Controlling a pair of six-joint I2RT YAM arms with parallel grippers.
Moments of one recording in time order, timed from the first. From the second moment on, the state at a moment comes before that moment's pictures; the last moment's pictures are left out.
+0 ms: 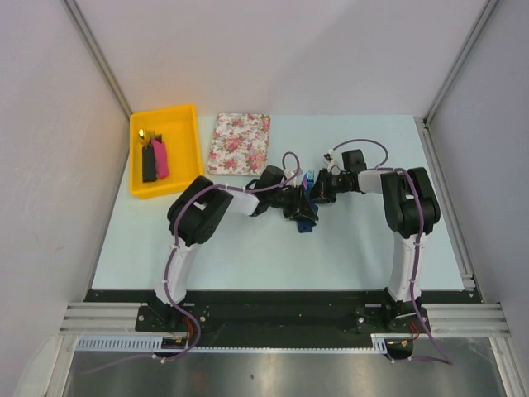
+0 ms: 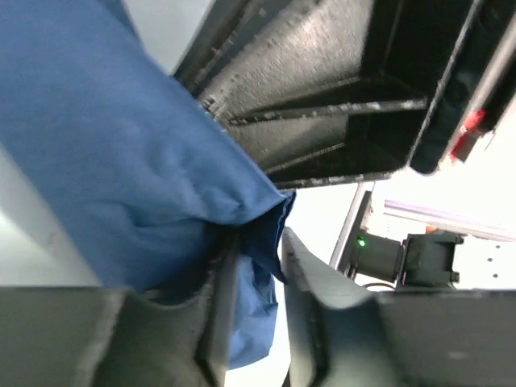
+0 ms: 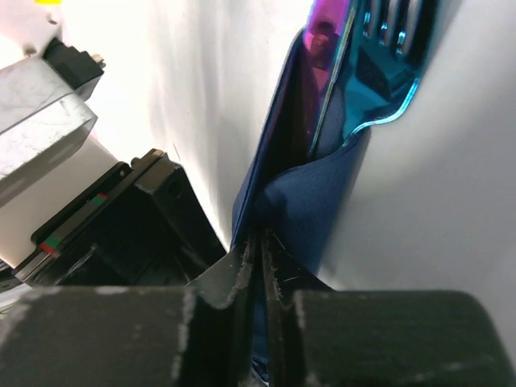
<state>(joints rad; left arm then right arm) -0.66 2.23 1.27 0.34 0.76 -0.87 0.19 2.10 1.21 -0.07 -0.87 0.47</state>
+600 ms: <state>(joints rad) -0.65 2.24 1.26 0.42 0.83 -0.91 0.12 2.08 1.37 -0.34 -0.82 0.34</state>
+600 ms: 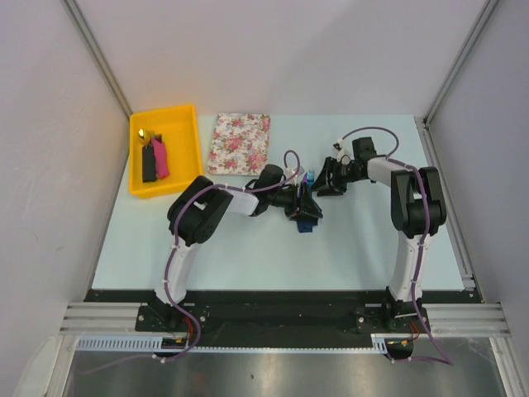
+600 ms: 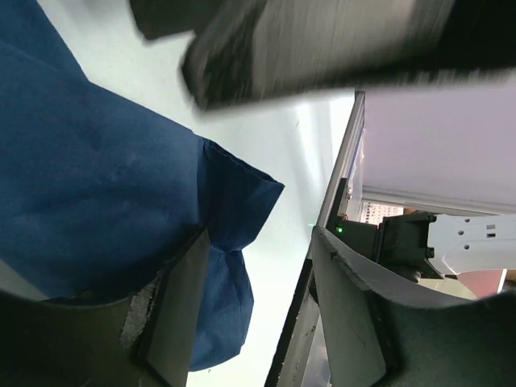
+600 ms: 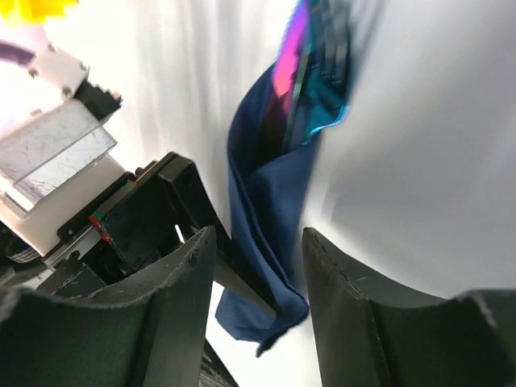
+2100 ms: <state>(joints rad) -0.63 2.21 1.16 0.40 0.86 -0.90 0.17 2.13 1.36 -0.37 -0.80 0.17</state>
